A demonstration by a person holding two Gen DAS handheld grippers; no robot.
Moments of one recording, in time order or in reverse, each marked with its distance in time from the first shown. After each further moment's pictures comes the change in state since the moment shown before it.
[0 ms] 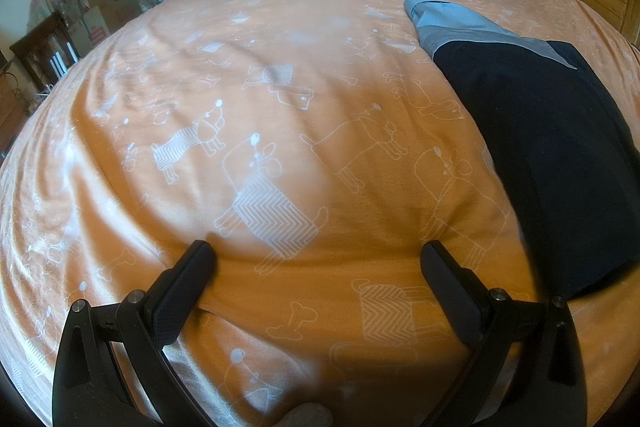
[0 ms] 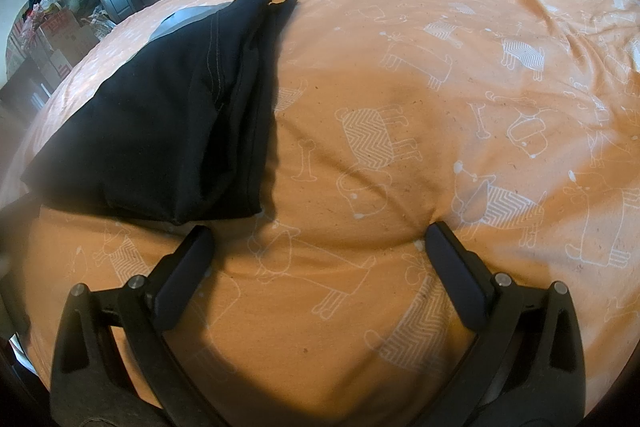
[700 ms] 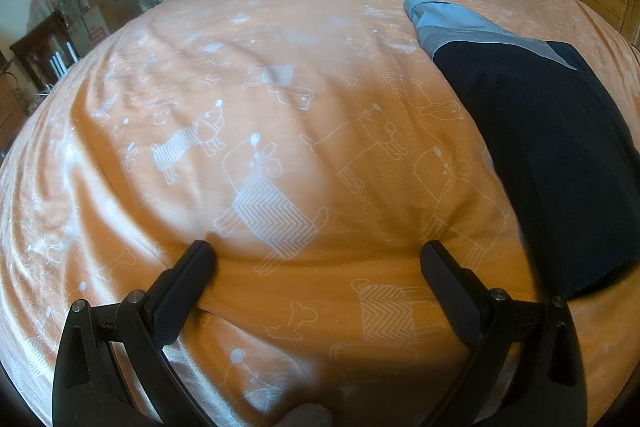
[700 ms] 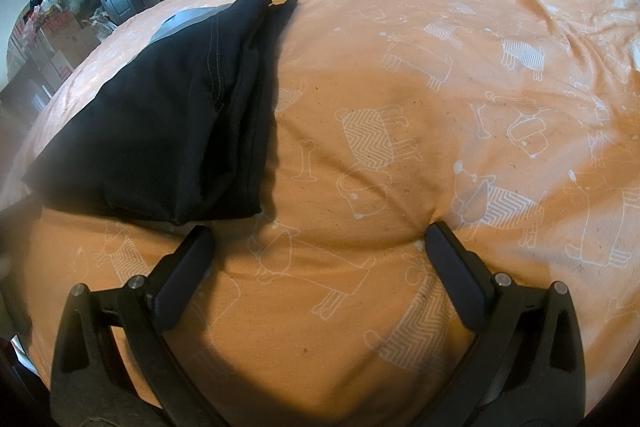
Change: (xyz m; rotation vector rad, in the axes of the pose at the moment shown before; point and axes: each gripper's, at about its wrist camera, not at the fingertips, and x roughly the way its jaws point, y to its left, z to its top) left arm 0.000 0.000 0.000 -0.001 -0.001 -0.001; right arm 0.000 -0.001 0.000 0.004 -0.003 0.007
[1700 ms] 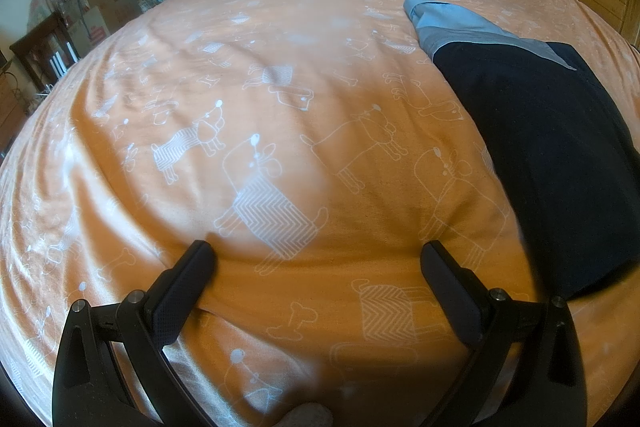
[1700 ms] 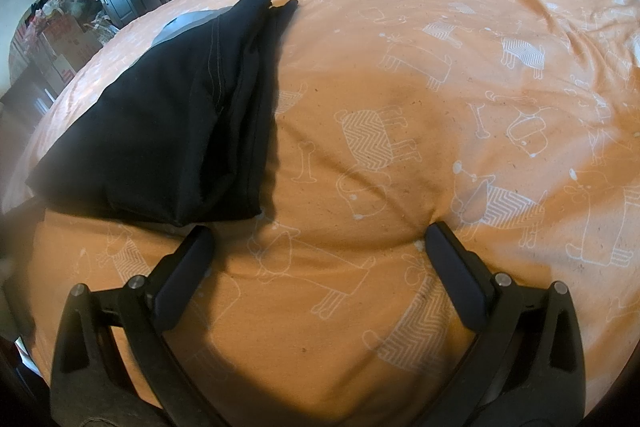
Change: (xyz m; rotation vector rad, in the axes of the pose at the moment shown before) left arm 0.000 -0.001 0.000 -0.001 -0.001 0.000; right arm -0.002 0.000 -0.001 0.004 -0.003 0.005
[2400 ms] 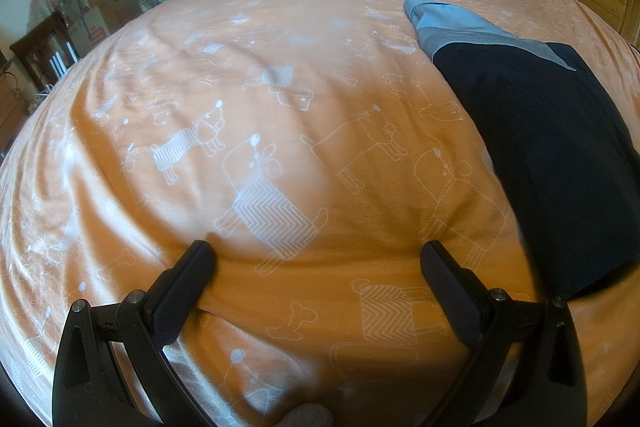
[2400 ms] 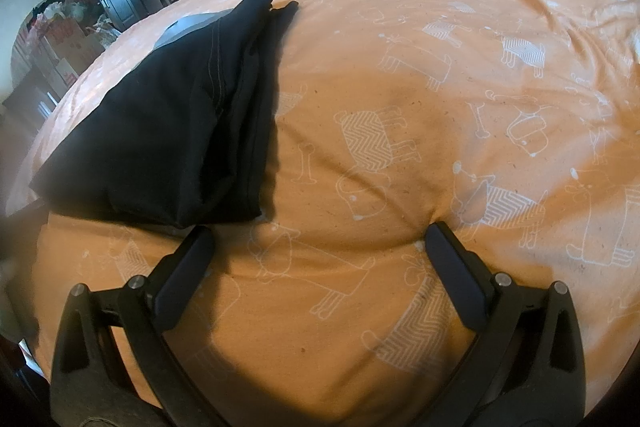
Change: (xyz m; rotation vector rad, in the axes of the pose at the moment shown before) left arm 0.000 -0.001 0.001 0.000 -0.001 -0.001; right arm 0.004 0.010 0.003 0.014 -0.006 0.015
